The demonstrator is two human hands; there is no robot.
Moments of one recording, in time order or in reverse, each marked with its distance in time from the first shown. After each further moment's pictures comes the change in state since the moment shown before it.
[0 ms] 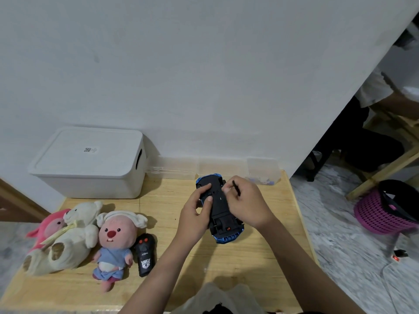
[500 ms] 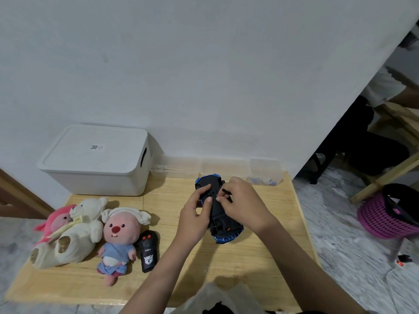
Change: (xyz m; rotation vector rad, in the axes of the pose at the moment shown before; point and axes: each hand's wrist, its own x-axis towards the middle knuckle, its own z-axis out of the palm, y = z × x) left_hand -0.010 0.001 -0.006 0.036 0.038 0.018; right_hand -0.001 -0.013 0.007 -0.387 -0.089 -0.127
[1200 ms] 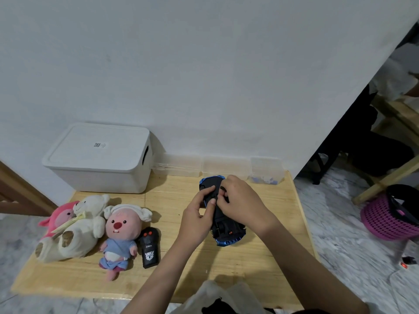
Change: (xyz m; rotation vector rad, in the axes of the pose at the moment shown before) left_hand -0.013 0.005 0.004 0.066 -0.006 0.057; right_hand -0.002 -0.005 -0.001 -0.120 -0.045 -0.033
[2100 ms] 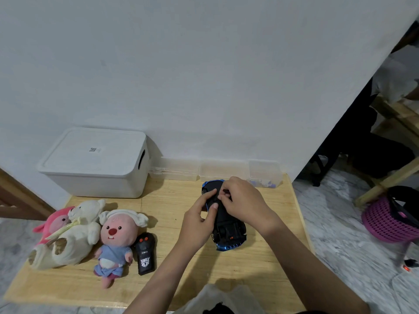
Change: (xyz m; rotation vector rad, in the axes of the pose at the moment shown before) left_hand 0.005 0.006 0.011 0.038 -0.020 0.015; right_hand 0.009 0.019 -0.009 -0.026 -0.029 0.015
